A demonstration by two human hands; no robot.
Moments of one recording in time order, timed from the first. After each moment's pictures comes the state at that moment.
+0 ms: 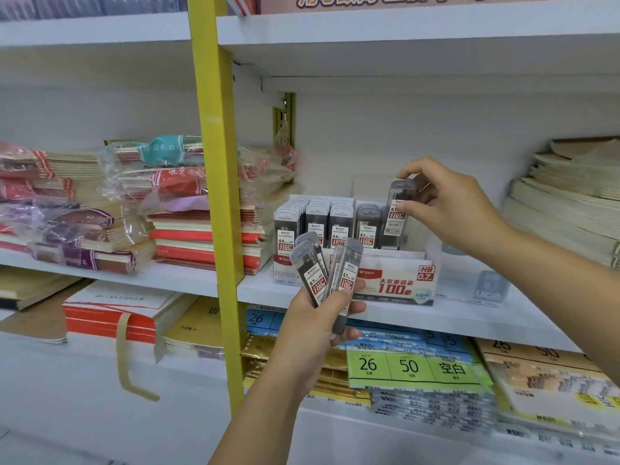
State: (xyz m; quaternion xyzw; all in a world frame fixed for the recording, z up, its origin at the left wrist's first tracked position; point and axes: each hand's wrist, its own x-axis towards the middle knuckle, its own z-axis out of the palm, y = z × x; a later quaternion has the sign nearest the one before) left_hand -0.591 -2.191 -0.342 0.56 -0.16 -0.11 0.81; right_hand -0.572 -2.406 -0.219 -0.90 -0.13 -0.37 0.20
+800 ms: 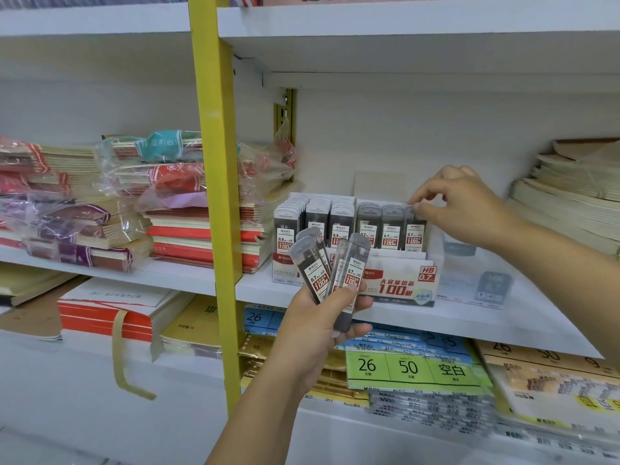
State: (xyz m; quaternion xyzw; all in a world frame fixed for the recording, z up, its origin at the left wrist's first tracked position) left_hand -0.588 -2.191 -0.342 0.53 -0.17 -0.12 0.82; right_hand -0.553 -2.435 -0.217 -0.94 -0.06 -0.32 0.09
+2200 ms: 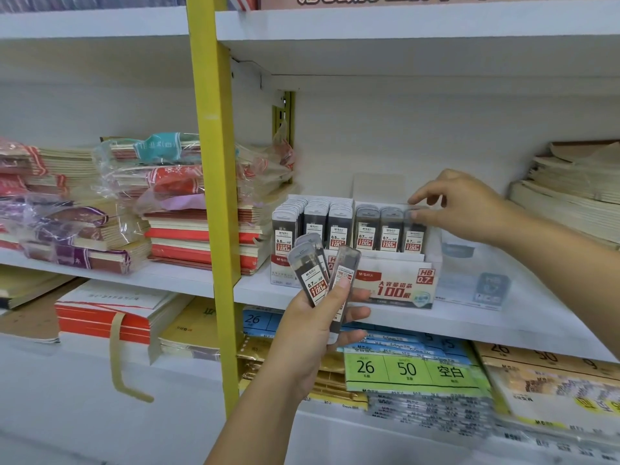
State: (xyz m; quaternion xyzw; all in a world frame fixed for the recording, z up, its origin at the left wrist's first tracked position) left_hand -0.590 -2.189 -0.343 0.55 -0.18 -0.11 0.81; right_hand -0.554 -2.437 -0.209 -0.95 -0.05 -0.29 0.06
